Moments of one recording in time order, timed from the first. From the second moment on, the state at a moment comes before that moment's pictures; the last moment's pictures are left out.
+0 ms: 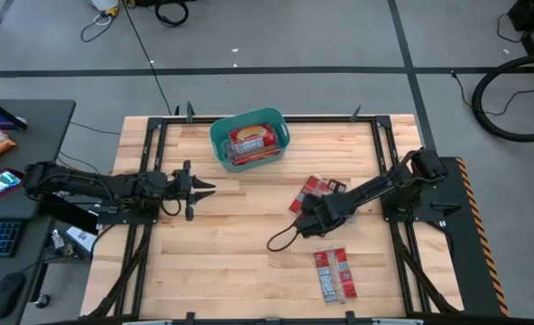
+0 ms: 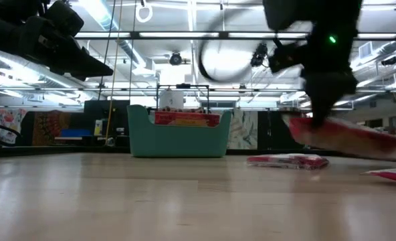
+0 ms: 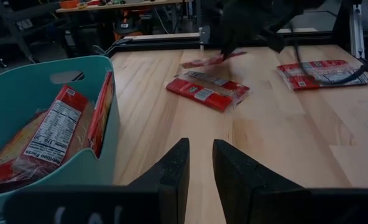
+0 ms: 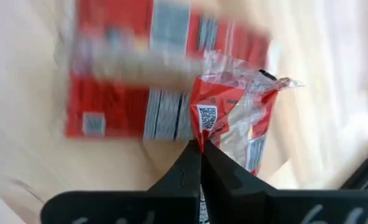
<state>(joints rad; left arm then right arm) -0.07 0.56 0.19 0.14 -0.24 0.02 0.32 1.77 1.18 -1.15 0.44 0.81</state>
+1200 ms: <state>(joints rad) -0.07 0.56 0.19 0.16 -0.24 0.02 0.04 1.77 1.42 -0.37 0.90 -0.41</state>
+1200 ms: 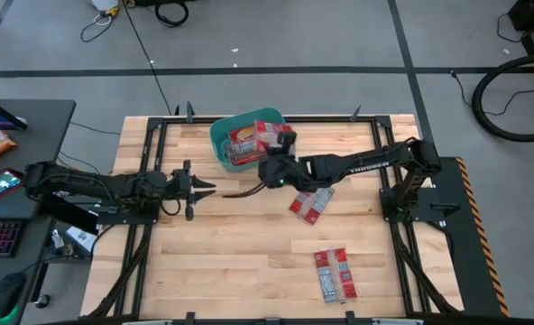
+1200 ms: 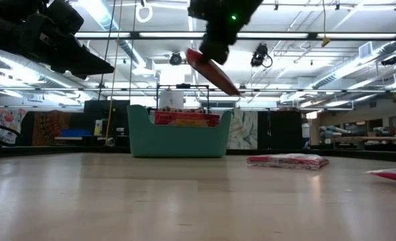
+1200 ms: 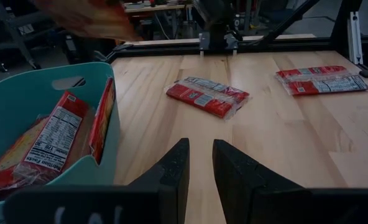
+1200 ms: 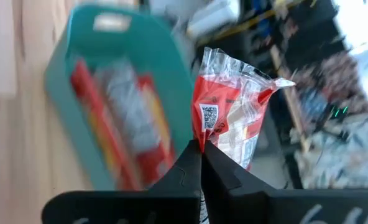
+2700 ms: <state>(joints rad) -0.08 0.58 0.19 0.14 -0.24 -0.01 -0.01 1.85 1.43 -0.39 0.34 -0.33</state>
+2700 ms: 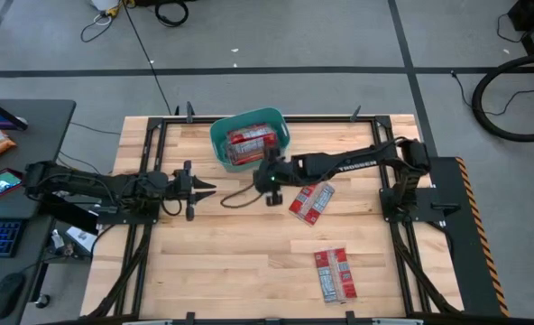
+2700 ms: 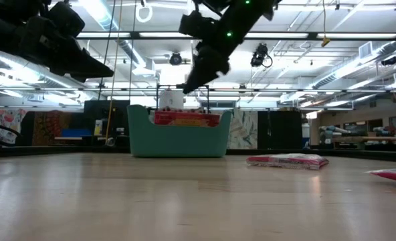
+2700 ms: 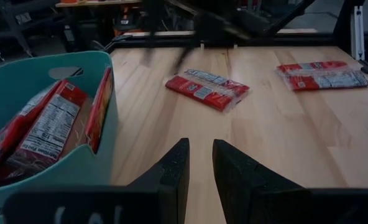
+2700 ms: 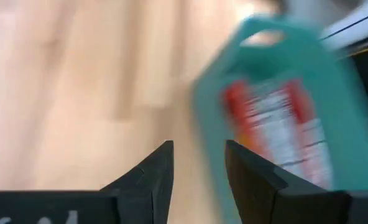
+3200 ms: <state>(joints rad) -0.08 0.58 0.19 0.14 -0.24 -0.02 0.09 1.85 1.43 -0.96 0.21 0.10</state>
